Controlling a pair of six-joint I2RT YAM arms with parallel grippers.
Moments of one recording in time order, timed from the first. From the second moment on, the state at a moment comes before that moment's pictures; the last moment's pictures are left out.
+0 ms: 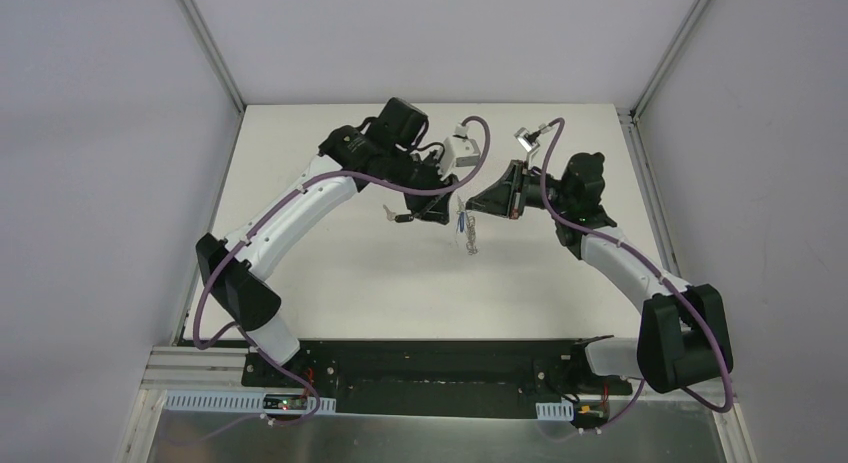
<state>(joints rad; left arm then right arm) -0.73 1.66 1.77 -0.99 0.57 0.33 0.29 1.31 0.78 0.55 -1.12 0.78</state>
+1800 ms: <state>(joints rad) -0.65 1.73 1.70 -0.73 0.92 -0.06 0.28 1.29 0.77 0.60 -1.19 0.78</state>
